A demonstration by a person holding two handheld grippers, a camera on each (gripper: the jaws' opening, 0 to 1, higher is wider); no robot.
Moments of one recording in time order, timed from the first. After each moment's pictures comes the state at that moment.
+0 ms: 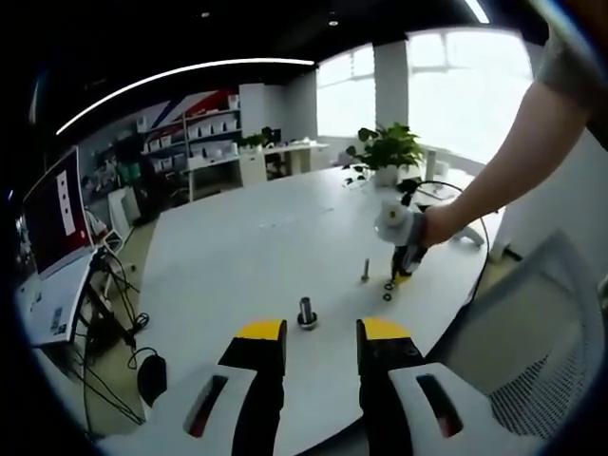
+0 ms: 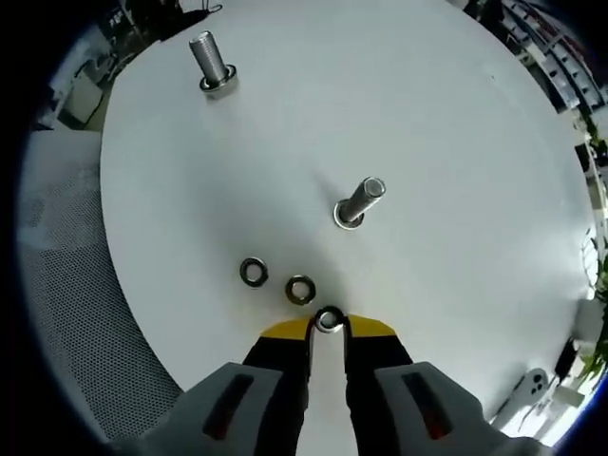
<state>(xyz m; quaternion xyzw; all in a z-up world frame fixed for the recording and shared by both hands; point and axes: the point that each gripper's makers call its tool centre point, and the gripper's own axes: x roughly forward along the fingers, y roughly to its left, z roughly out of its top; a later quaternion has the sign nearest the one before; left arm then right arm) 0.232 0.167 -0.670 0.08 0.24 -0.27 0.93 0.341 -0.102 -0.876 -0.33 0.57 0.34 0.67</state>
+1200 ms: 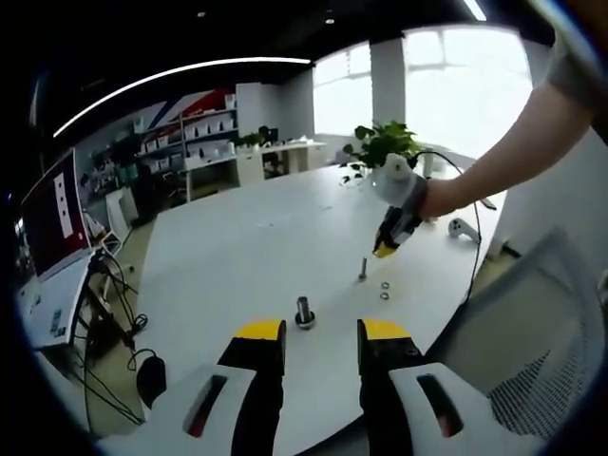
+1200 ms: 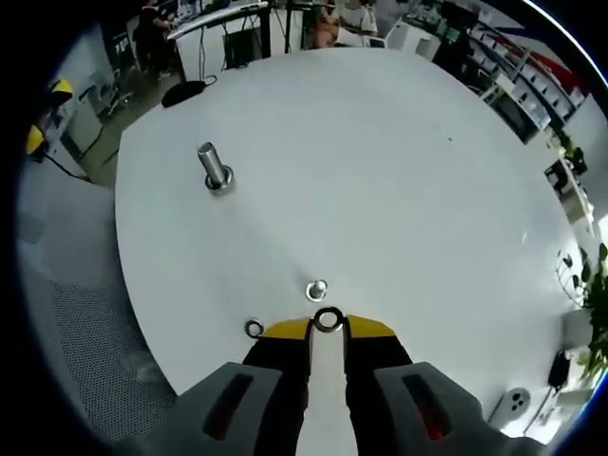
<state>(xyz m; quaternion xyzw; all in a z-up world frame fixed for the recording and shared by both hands) 0.231 0.164 -0.671 0.08 0.24 -0.28 0.93 0.381 -0.067 -0.806 -0.30 0.46 0.35 0.76</state>
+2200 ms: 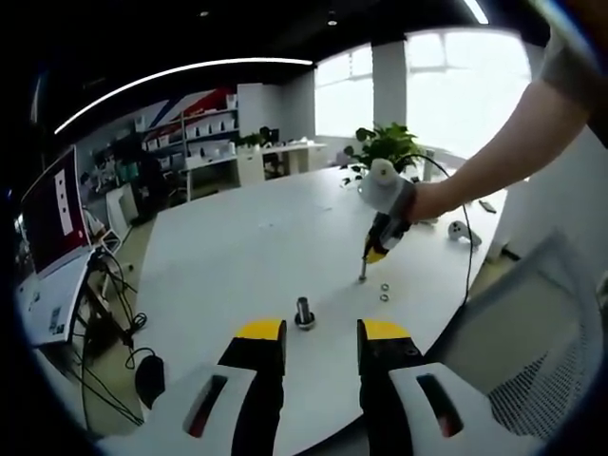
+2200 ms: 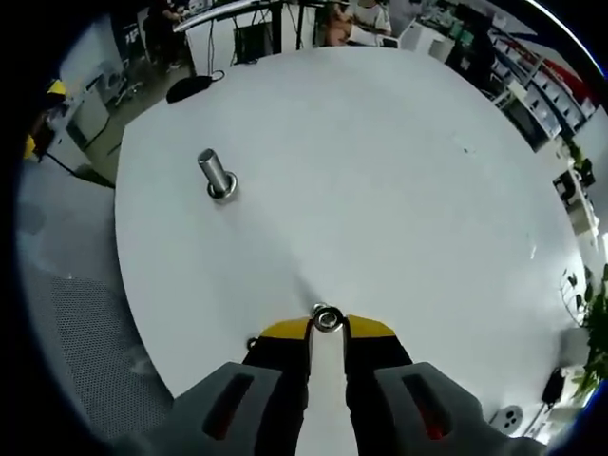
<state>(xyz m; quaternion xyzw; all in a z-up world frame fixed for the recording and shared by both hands) 0.232 0.165 -0.670 0.08 0.24 -0.28 0.93 0.389 -0.050 -0.819 -0.31 0.47 0.37 0.74</state>
